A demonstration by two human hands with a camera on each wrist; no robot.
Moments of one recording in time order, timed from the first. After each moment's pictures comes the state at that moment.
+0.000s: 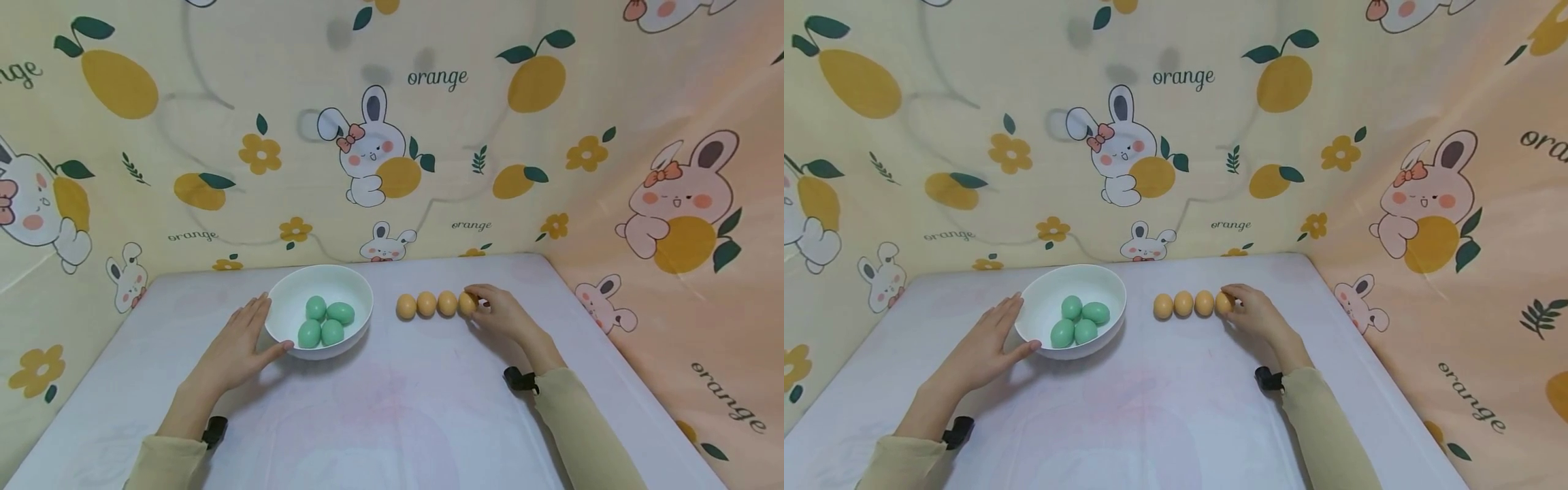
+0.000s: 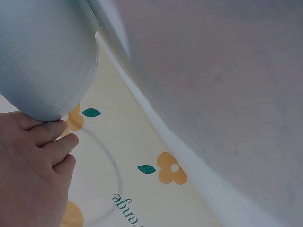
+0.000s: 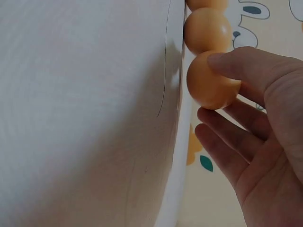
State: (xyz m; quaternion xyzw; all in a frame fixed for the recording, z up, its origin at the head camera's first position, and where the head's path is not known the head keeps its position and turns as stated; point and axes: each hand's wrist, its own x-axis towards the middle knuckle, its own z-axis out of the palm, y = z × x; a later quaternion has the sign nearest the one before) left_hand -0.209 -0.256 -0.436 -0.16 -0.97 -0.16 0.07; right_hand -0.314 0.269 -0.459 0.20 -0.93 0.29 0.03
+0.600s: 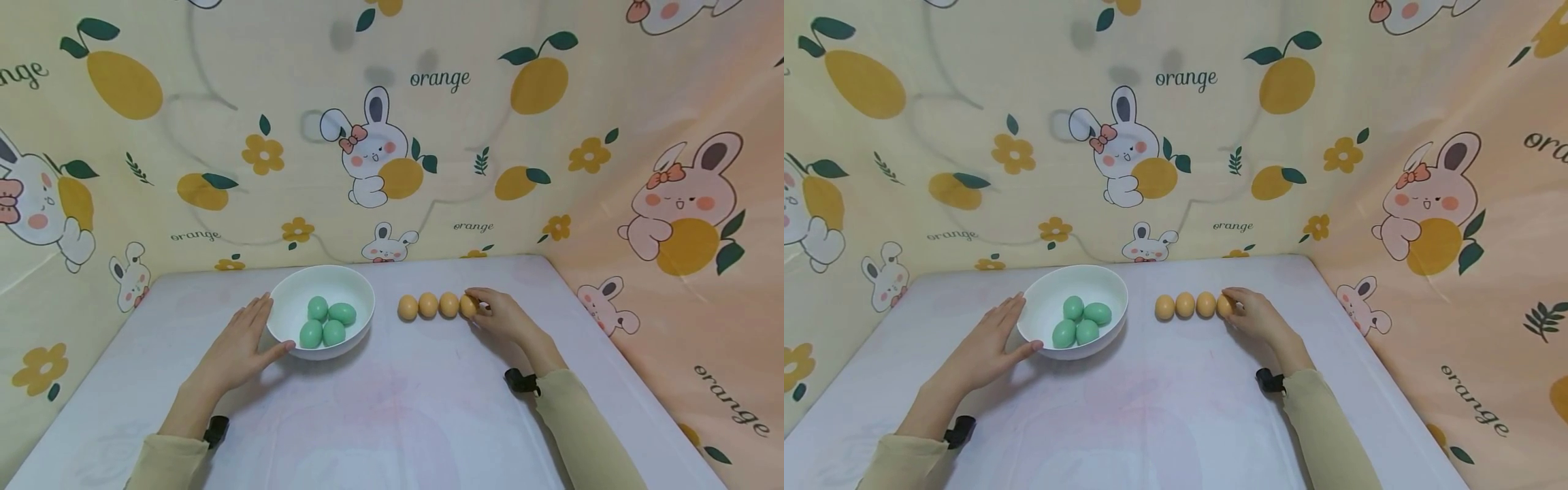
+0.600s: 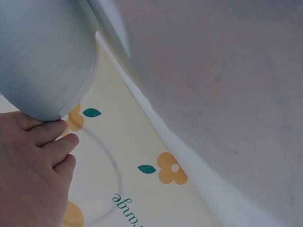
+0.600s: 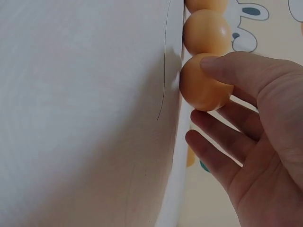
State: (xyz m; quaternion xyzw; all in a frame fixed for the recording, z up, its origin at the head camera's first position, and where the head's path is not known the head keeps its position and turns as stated) left_hand -0.210 -0.257 -0.438 -0.16 -0.97 -0.16 0.07; right_hand -0.315 0.266 -0.460 0.19 -0.94 0.28 0.00
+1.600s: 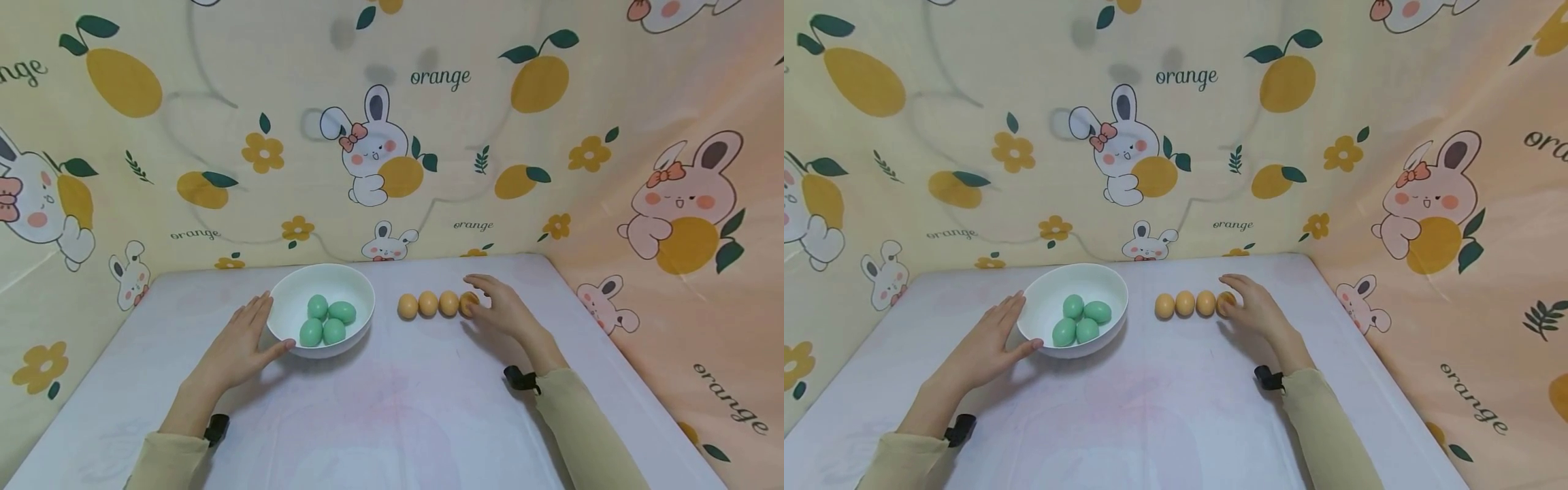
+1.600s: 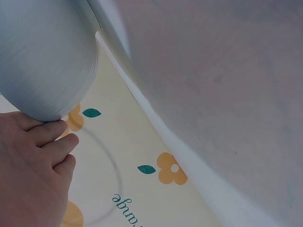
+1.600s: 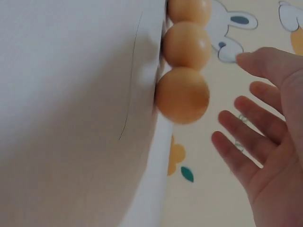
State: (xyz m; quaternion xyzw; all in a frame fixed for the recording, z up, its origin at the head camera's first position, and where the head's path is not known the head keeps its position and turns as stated) left_hand -0.209 -0.257 -0.437 -0.16 -0.97 -0.16 0.08; right_hand -0.307 0.261 -0.444 0.24 -0.93 0.29 0.08
